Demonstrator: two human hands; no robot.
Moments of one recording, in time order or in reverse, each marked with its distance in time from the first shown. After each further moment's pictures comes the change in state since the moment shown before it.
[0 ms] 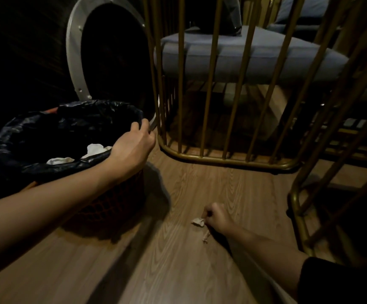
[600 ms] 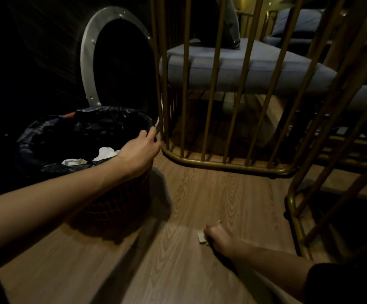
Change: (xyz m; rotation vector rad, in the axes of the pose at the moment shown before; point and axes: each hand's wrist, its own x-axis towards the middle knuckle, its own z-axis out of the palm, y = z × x) left_hand -0.011 -0.016 -0.014 -0.039 -0.112 0.134; right_hand -0.047 -0.008 0.008 -0.454 -0.255 -0.230
